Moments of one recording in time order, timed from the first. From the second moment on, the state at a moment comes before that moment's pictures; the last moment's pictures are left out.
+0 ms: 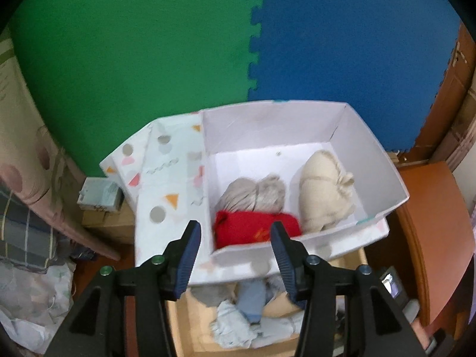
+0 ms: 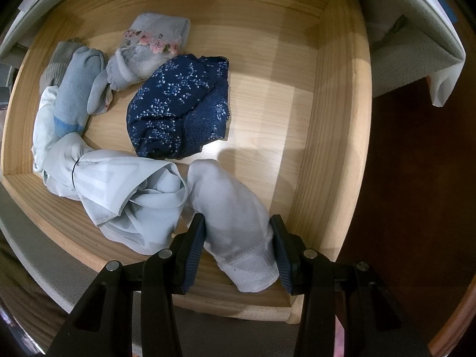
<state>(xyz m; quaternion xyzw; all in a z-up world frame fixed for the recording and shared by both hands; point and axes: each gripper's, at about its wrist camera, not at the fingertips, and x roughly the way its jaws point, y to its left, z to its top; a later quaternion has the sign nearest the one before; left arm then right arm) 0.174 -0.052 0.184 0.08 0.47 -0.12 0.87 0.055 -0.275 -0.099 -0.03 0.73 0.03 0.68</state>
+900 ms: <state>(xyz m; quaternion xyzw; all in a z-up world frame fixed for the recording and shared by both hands) 0.087 0.043 0.002 0.03 0.58 -0.03 0.82 0.042 -0.286 -0.065 -0.01 0.68 0.00 0.73</state>
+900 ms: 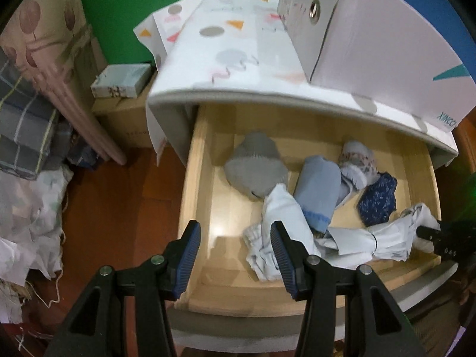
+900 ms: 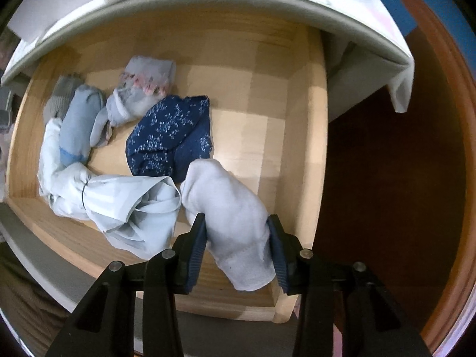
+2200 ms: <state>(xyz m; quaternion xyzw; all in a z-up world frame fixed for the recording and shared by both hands) 0.073 0.050 -0.011 0.02 0.57 -0.02 0.82 0.091 -0.273 0.200 -0.03 0.51 -0.01 0.86</state>
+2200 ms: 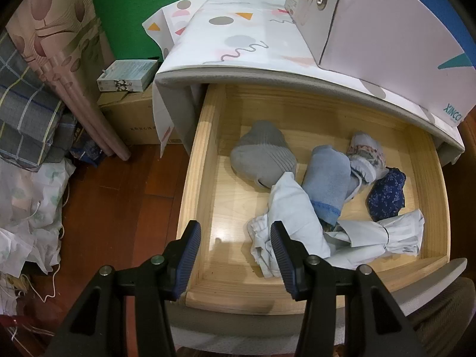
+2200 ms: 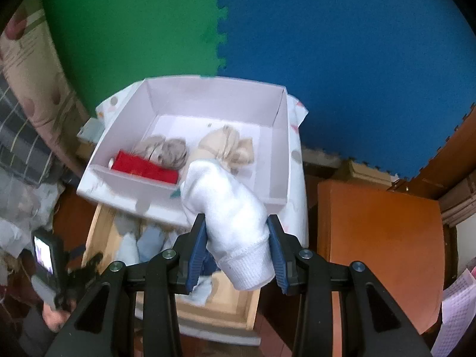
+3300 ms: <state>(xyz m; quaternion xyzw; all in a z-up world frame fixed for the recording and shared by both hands) 0.072 0.050 -0.011 0.03 0.57 -0.01 0.82 0.183 -0.267 0.140 -0.03 0.56 -0.05 0.83</state>
